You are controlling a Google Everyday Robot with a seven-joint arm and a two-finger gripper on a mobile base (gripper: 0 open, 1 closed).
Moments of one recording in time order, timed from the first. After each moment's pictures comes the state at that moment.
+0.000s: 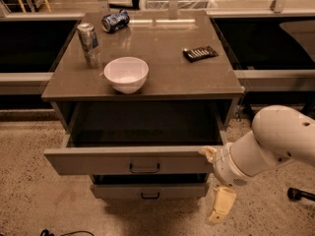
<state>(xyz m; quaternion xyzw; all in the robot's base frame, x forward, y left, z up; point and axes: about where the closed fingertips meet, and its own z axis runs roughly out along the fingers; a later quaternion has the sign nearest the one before) 0.381 -0.123 0.686 -0.66 0.71 0.17 0.18</state>
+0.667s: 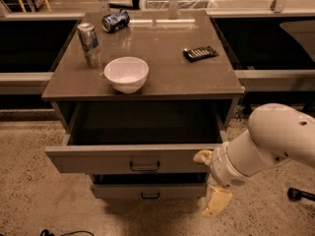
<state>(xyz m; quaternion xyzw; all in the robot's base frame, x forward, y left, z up) 0.378 -0.115 0.693 -0.67 0.70 0.16 0.17</state>
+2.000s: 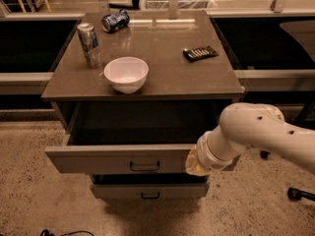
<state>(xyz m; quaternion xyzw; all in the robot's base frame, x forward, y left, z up) 0.449 -0.107 0.653 -0.69 0.69 0.08 0.18</state>
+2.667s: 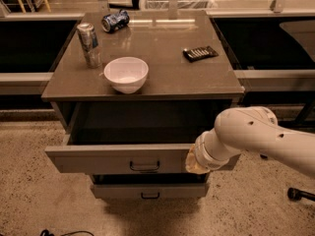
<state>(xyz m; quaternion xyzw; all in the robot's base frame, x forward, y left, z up) 0.470 -0.109 0.638 -0.69 0.70 0.05 0.19</state>
